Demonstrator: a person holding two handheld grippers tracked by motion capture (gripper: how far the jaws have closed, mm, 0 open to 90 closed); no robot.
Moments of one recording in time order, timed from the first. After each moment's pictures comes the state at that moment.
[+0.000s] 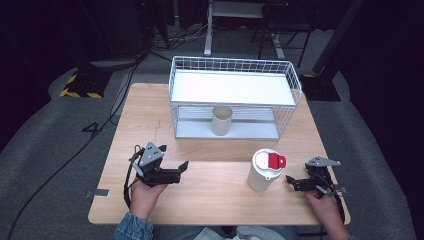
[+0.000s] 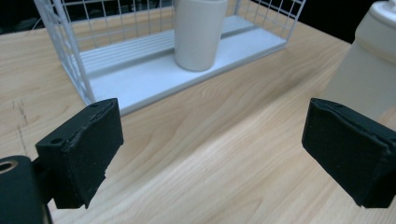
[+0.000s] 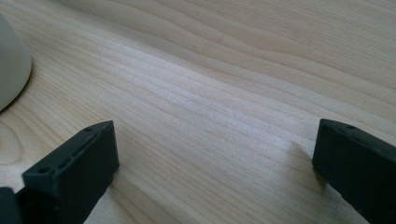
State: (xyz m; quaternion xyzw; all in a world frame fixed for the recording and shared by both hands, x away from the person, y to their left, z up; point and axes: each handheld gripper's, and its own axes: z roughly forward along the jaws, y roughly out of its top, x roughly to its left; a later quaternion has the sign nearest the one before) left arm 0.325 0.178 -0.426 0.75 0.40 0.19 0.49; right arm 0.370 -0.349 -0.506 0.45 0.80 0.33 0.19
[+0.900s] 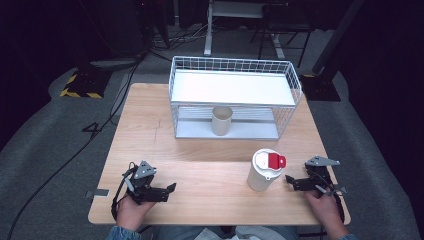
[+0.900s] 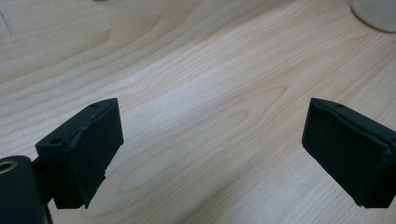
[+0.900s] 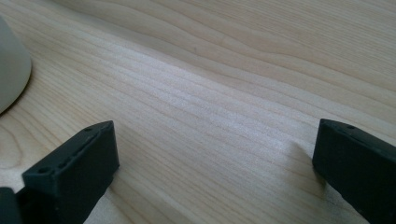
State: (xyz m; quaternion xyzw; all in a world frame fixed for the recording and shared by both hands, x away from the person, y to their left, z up) left arm 0.308 0.205 -0.476 0.80 0.44 0.12 0.40; right arm 0.372 -0.348 -0.506 0.45 0.80 0.33 0.19
